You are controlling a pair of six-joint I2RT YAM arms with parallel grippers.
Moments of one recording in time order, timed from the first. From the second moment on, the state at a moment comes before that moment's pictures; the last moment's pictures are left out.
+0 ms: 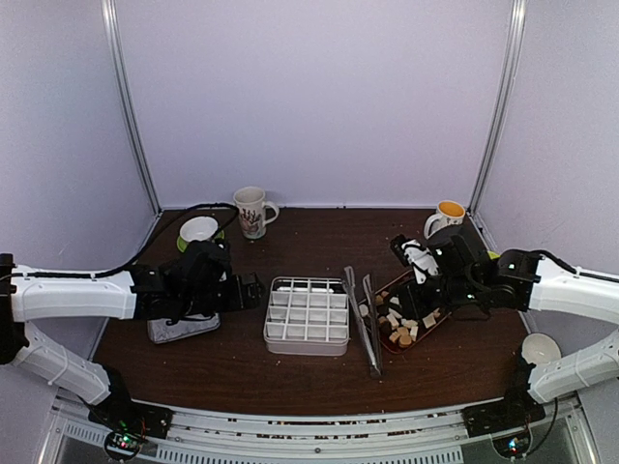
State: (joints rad) left arm -0.90 1.30 0.76 -0.21 -0.32 -0.82; right arm 0.88 1.12 0.85 -0.48 0.07 0.32
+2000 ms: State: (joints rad) left arm -0.90 1.24 0.74 -0.15 -0.25 -0.62; right arm 1.09 1.53 0.70 -0.16 0.16 0.97
